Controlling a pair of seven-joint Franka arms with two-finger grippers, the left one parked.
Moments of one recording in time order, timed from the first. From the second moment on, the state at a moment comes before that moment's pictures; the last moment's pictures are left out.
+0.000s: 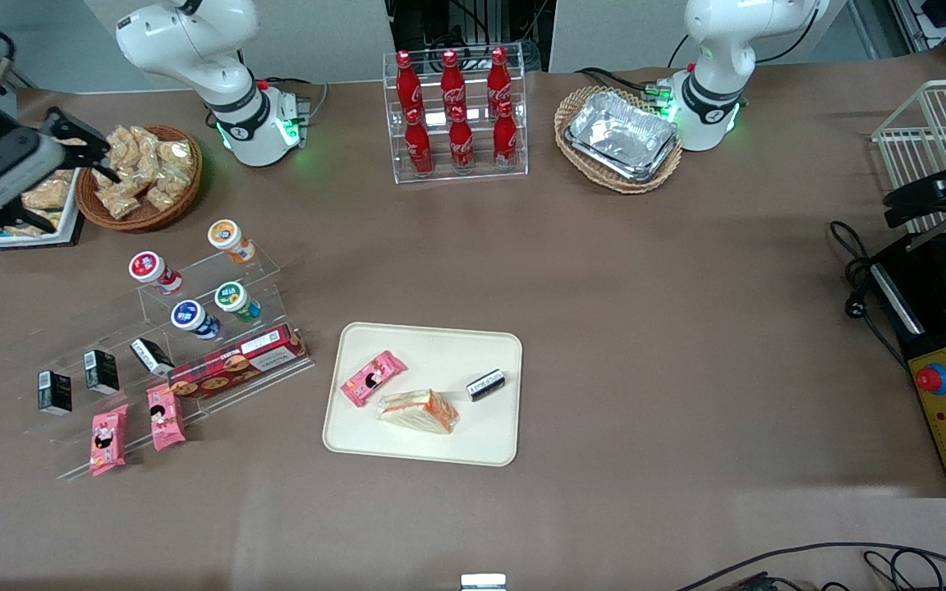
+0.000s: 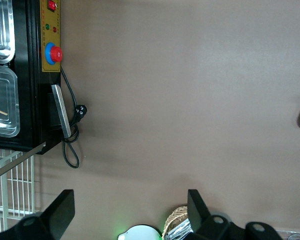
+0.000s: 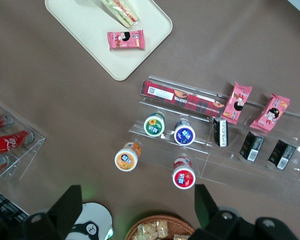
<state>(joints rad) 0.32 -0.01 -0.25 -1.37 0.07 1.28 -0.59</state>
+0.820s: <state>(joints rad) 0.12 0.02 -0.08 -1.53 0.01 1.55 0.22</state>
